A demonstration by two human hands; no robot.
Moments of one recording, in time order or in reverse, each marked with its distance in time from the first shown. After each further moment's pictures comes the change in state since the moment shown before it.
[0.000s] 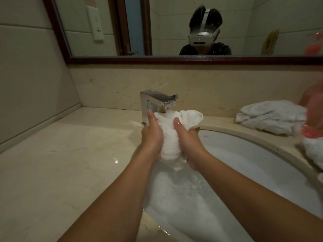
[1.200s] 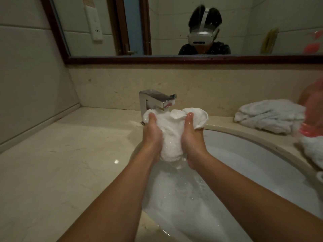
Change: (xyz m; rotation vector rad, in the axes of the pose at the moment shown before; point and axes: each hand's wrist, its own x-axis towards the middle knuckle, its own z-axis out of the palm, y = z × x) left_hand 0.006 -0.005 0.004 -0.162 -0.057 -0.051; right_hand -0.005 -0.001 0.003 0.054 0.127 -0.116
